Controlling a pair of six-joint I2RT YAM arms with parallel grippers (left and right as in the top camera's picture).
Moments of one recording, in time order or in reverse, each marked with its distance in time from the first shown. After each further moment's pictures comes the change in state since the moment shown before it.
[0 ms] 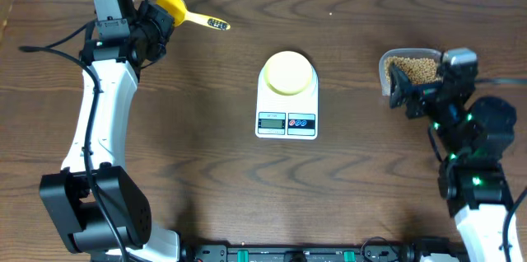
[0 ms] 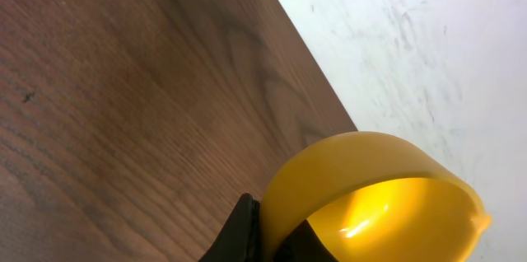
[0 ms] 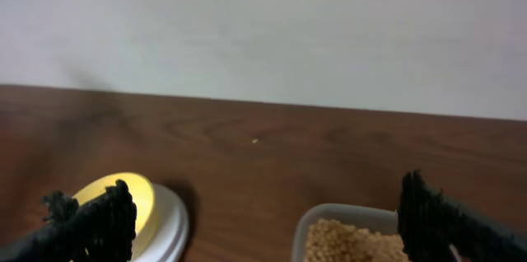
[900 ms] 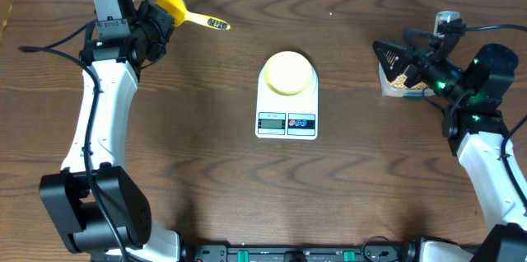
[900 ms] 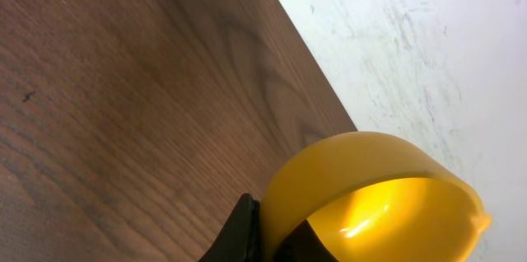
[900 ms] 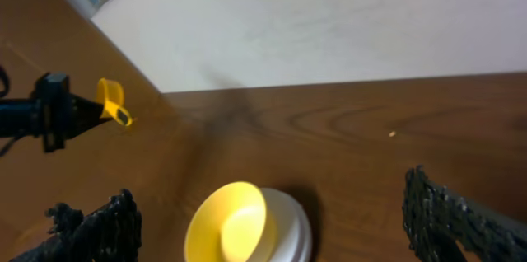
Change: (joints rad) left arm 0.000 0.000 0.000 0.000 0.000 -0.003; right arm -0.109 0.448 0.151 0.269 -0.555 0.283
